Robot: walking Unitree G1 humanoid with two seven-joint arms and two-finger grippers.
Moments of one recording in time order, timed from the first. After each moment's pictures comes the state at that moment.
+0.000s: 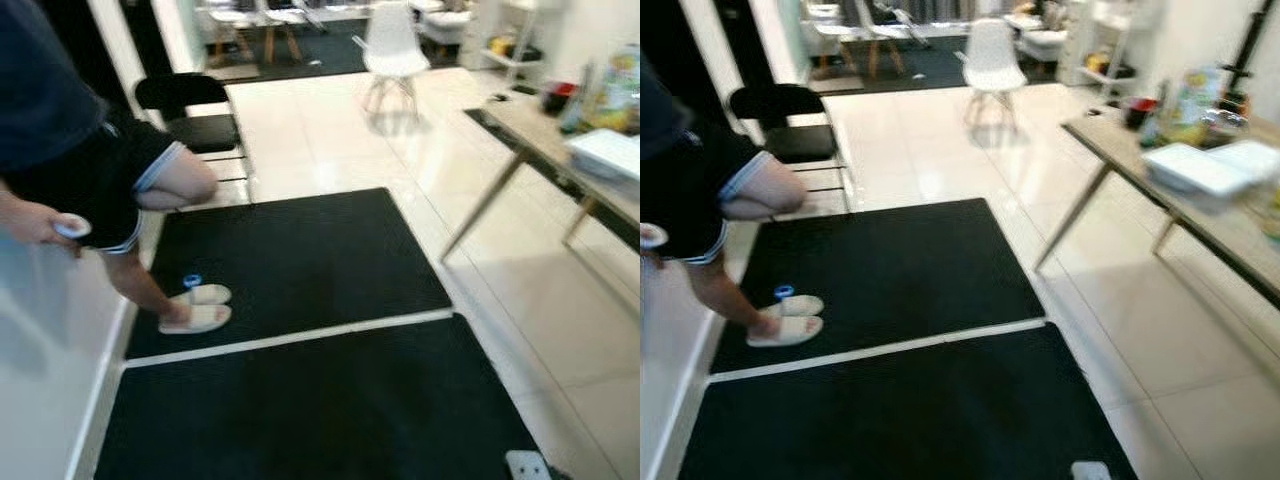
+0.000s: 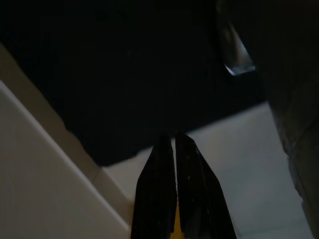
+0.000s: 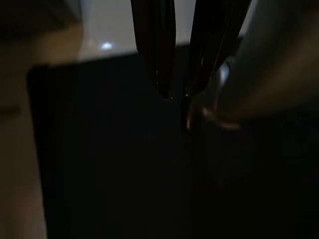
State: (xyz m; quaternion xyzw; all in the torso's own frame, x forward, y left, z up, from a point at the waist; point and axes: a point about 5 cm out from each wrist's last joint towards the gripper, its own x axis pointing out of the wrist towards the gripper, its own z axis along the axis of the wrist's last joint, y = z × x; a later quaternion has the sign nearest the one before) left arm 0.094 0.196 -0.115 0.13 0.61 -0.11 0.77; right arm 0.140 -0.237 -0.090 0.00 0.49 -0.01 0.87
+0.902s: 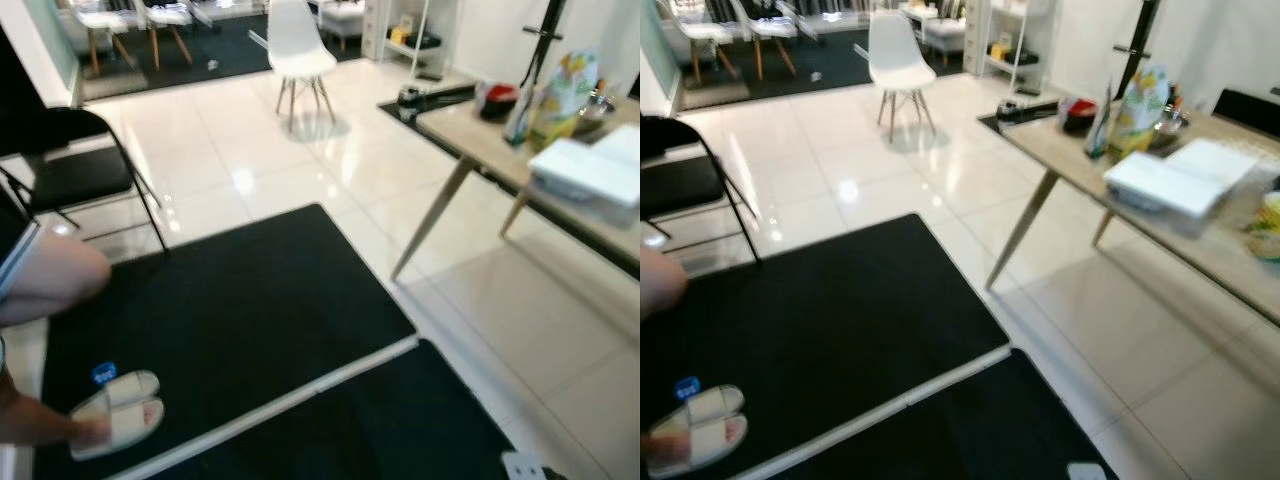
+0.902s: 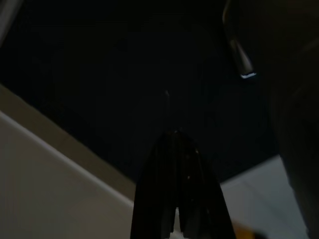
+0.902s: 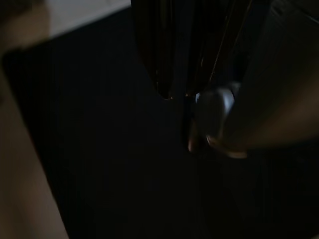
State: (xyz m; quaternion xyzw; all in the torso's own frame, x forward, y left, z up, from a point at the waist) left arm 0.090 0.197 -0.116 0.14 0.62 -0.12 0.77; right arm 0.133 -0.235 -0.094 -0.01 0.50 -0.01 0.87
